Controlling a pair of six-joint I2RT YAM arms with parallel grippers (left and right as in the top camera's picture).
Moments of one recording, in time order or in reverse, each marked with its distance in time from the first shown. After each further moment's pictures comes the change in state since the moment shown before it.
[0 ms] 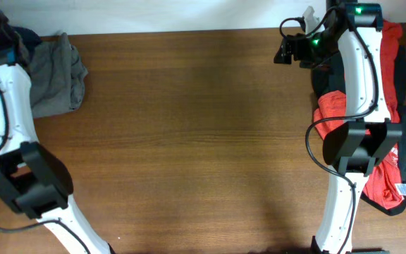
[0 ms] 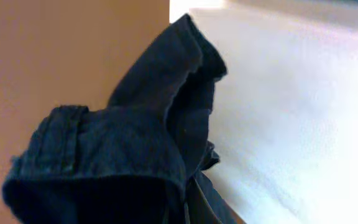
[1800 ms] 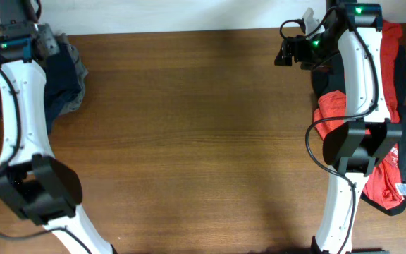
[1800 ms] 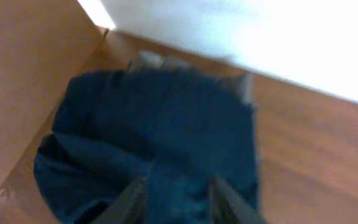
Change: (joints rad) left arm -0.092 -0.076 0.019 -0.659 0.252 0.159; right arm 0.000 0.000 0.000 -0.019 0.015 -0.015
